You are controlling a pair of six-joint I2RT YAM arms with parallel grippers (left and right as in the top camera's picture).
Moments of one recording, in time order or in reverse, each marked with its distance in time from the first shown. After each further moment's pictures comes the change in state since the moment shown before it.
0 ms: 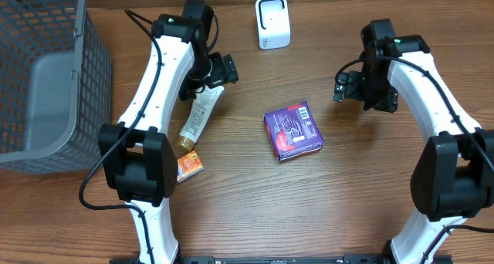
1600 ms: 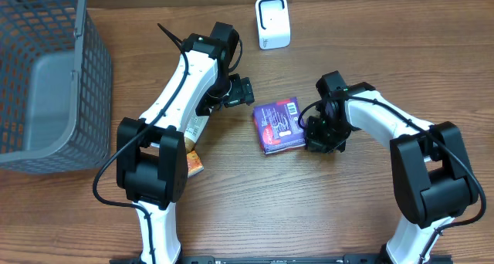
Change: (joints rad) left arm -0.098 0.000 -0.182 0.101 -0.034 -0.008; right arm 0.211 0.000 -0.395 0.304 -0.309 0.225
